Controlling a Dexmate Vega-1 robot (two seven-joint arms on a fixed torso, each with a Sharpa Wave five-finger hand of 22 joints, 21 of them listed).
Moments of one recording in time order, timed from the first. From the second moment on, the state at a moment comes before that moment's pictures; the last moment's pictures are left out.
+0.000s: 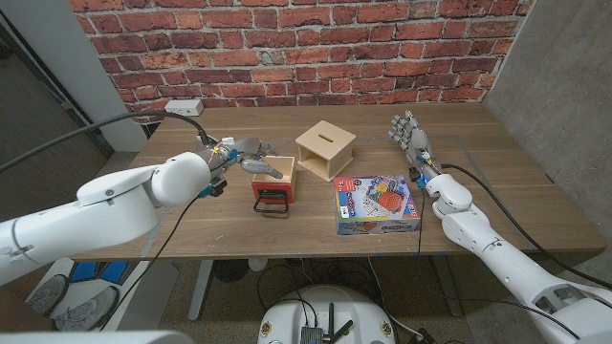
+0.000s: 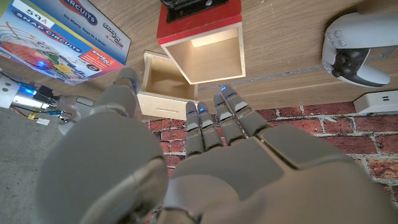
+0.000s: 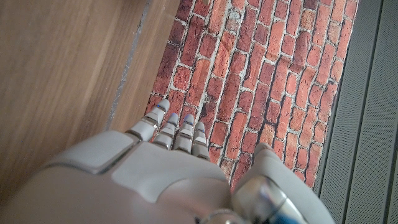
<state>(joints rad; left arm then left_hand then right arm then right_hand) 1.05 1.30 0.34 -2.54 0.01 0.76 -0.02 0.69 -0.15 0.53 -0.18 0.18 0.39 -0.01 0.21 0.17 0.32 -0.08 0.20 0.17 0.34 -0.04 0.18 0.16 0.37 -0.04 0.17 0.16 -0.83 -0.49 -0.38 -1.23 0.59 0.44 0.06 0.03 0.08 0.30 0.11 0.22 0.10 -0.01 0.19 0.17 0.15 -0.03 0.19 0.19 0.02 -0.04 0.19 0.36 0.21 -0.04 0.18 0.17</state>
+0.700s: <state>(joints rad) 0.83 1.27 0.56 -2.52 0.21 0.81 -0.25 0.77 -0.17 0.50 -0.18 0.17 0.46 0.03 0.22 0.17 0.39 -0.04 0.20 0.17 0.37 -0.04 0.18 0.16 0.36 -0.04 0.18 0.16 -0.83 -0.49 -0.39 -1.23 0.58 0.42 0.05 0.03 0.08 0.31 0.11 0.22 0.11 -0.01 0.19 0.17 0.16 -0.03 0.19 0.19 0.02 -0.04 0.19 0.35 0.21 -0.04 0.18 0.17</state>
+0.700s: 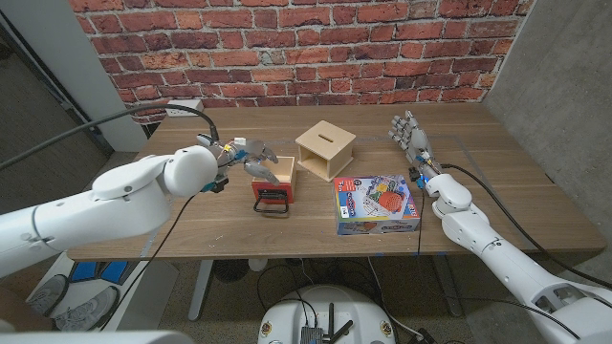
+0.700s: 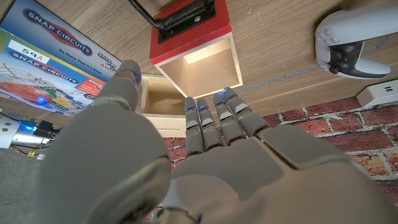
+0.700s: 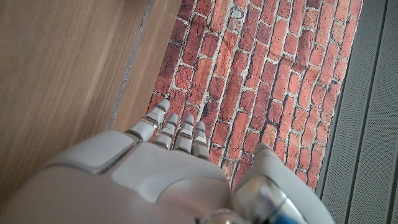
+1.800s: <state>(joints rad) 0.72 1.17 0.71 -2.49 0.67 0.81 -0.60 0.98 -0.16 0.49 -0.19 0.17 0.46 0.03 0.21 0.17 0.42 -0.06 0.19 0.17 0.42 -0.05 0.18 0.16 0.45 -0.05 0.19 0.16 -0.83 -0.48 -0.39 -1.23 0.57 0.41 0.02 0.03 0.08 0.31 0.12 0.22 0.12 -0.02 0.19 0.17 0.16 -0.03 0.19 0.19 0.02 -0.04 0.19 0.33 0.21 -0.04 0.18 0.17</state>
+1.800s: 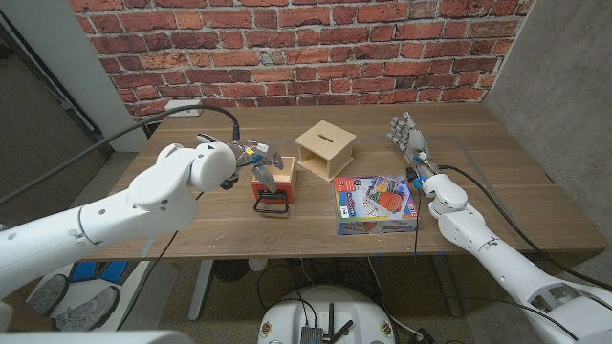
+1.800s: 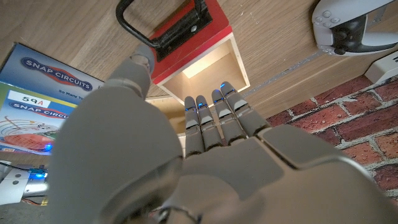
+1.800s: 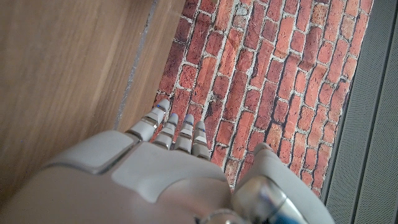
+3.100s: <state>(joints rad) 0.92 1.01 0.67 -2.41 0.96 0.74 -0.62 1.12 -0.15 0.43 -0.18 0.18 0.55 -0.01 0.22 0.18 0.54 -0.11 0.20 0.17 0.53 -0.05 0.18 0.16 0.58 -0.05 0.20 0.17 -0.83 -0.48 -0.39 -1.24 0.57 0.40 0.01 0.03 0.08 0.31 0.12 0.22 0.13 -0.02 0.19 0.17 0.16 -0.03 0.19 0.19 0.02 -0.04 0.19 0.32 0.21 -0.04 0.18 0.16</state>
